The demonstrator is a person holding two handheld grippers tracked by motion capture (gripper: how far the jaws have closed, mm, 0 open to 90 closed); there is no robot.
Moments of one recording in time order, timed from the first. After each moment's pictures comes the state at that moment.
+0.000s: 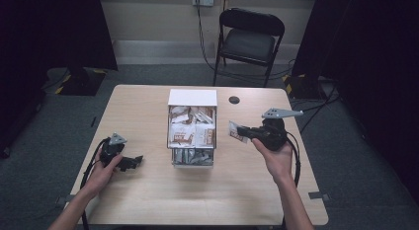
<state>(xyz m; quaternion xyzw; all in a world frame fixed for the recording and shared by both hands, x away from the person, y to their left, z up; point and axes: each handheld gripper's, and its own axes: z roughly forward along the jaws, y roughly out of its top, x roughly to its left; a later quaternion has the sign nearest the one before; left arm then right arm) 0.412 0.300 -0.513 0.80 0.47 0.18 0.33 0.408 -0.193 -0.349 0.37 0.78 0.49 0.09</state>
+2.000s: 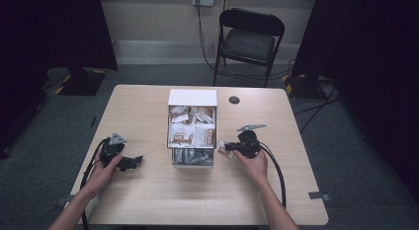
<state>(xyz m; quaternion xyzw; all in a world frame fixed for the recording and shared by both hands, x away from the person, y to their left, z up) 0.412 0.300 -0.513 0.80 0.47 0.18 0.33 0.463 -0.164 -0.489 0.43 0.81 0.39 0.05</state>
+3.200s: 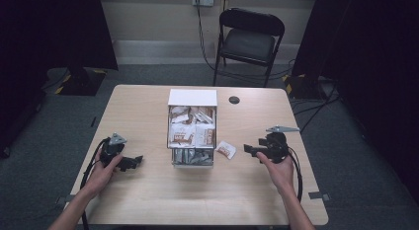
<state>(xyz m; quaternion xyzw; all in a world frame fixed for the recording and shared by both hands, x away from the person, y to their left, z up) 0.412 0.300 -0.513 0.80 0.47 0.18 0.33 0.424 -0.233 -0.442 0.49 0.76 0.41 0.11</state>
